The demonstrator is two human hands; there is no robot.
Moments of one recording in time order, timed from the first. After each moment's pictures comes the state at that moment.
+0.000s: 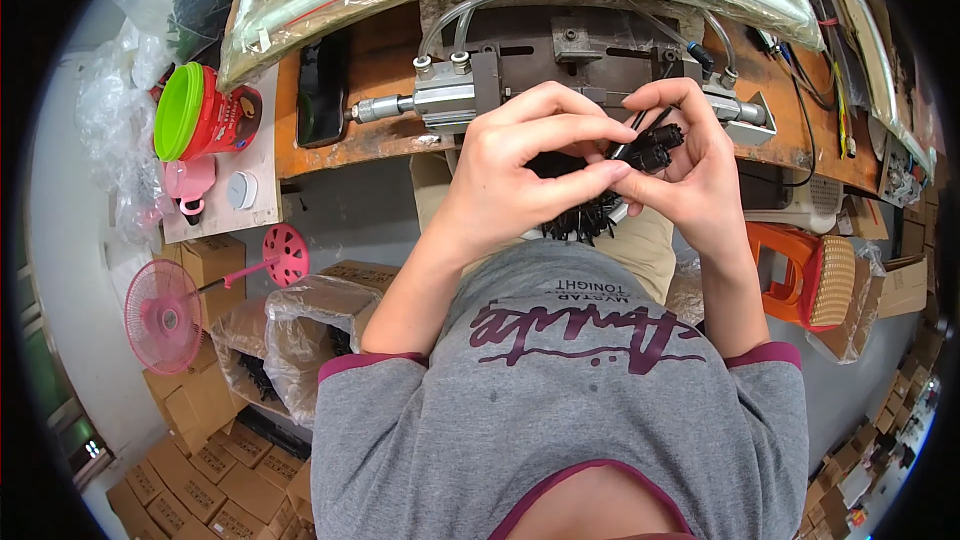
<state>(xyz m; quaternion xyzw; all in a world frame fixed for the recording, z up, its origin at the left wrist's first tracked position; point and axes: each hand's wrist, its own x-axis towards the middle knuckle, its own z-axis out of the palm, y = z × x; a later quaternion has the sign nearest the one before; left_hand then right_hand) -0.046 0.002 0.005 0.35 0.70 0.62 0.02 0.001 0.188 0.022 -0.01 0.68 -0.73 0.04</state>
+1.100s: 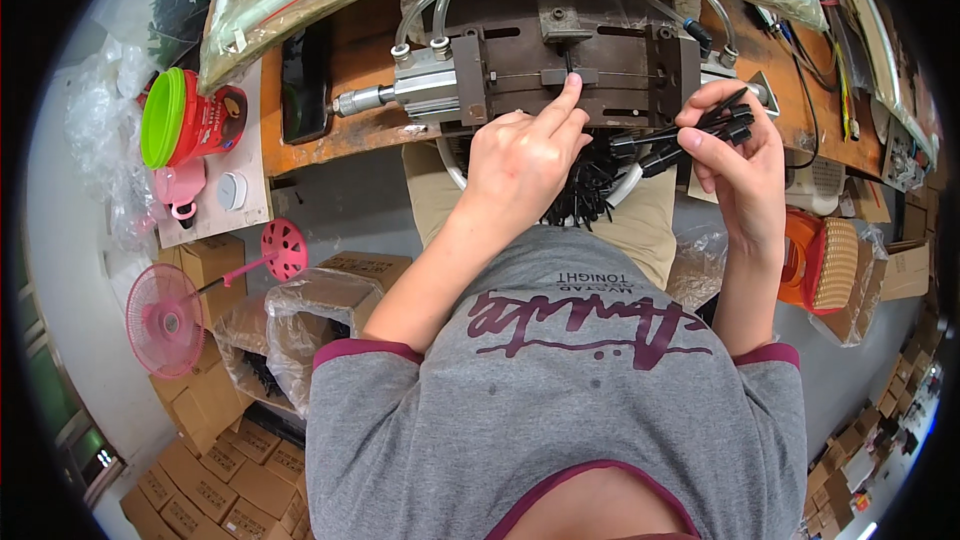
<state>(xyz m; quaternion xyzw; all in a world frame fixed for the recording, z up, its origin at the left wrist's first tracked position) -0.037 0.018 -0.047 0.36 0.88 0.25 -0.15 0.014 0.234 0.014 0.09 0.63 -0.77 -0.01</state>
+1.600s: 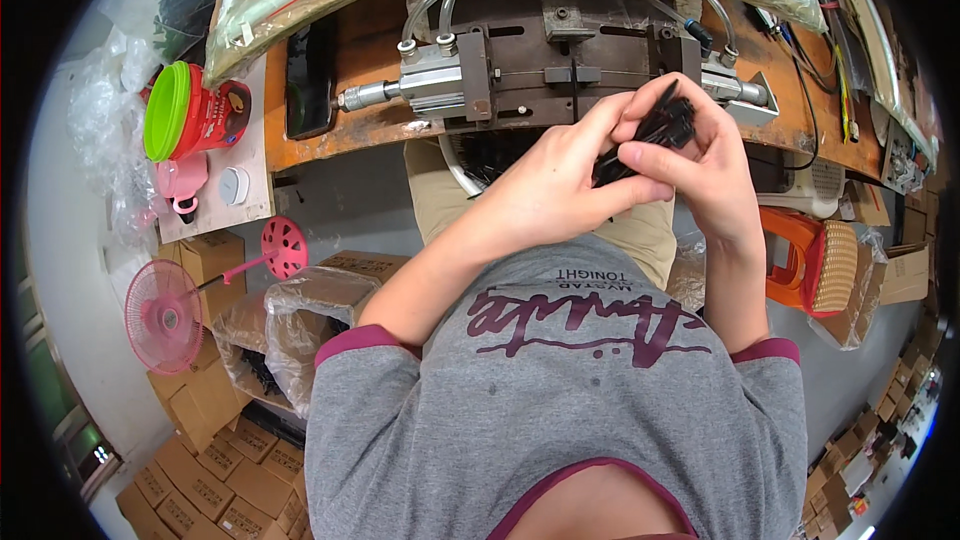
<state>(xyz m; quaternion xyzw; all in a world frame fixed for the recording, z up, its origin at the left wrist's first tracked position) -0.027 0.028 0.000 0.25 0.66 0.66 0.27 0.005 0.206 0.004 -0.01 0.63 -0.77 0.06</state>
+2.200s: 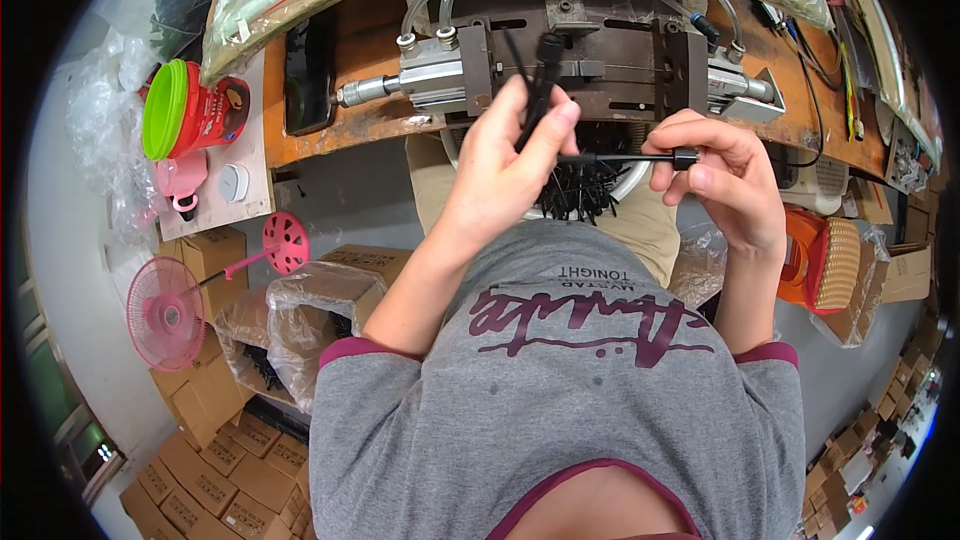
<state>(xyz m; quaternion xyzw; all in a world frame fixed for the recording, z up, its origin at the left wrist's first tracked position) -0.026 0.003 -0.021 0.09 0.67 0.71 0.20 0.017 0.237 0.007 -0.07 0.52 -0.84 0.16</state>
